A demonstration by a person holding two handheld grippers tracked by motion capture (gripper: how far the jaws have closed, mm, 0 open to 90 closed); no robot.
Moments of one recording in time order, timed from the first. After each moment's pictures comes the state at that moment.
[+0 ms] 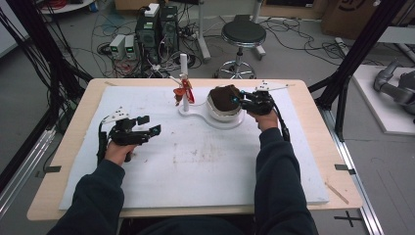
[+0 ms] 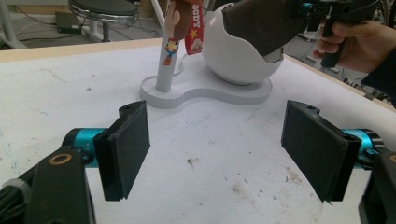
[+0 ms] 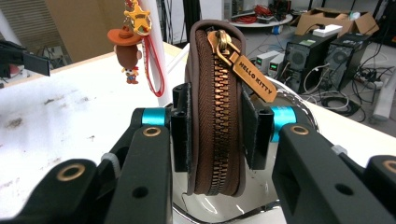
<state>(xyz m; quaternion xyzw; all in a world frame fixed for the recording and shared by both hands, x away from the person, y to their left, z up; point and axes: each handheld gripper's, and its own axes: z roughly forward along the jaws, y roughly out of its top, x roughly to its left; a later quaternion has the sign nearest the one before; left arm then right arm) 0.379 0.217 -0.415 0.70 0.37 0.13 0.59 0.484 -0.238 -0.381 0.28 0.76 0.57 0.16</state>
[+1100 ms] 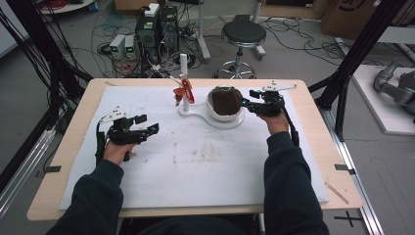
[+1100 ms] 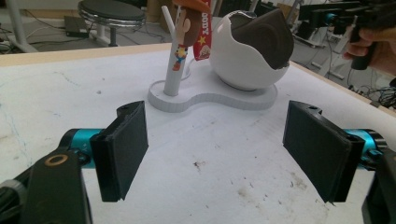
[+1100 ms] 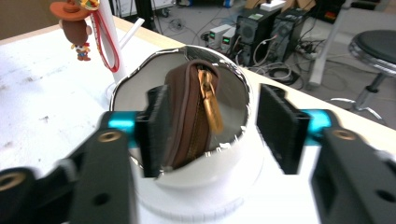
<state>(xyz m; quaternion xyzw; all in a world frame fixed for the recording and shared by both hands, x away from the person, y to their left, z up) 0.379 0.223 -0.413 0.69 0.38 0.14 0.60 0.456 -0.260 -0.362 0.34 0.77 0.49 0.23</state>
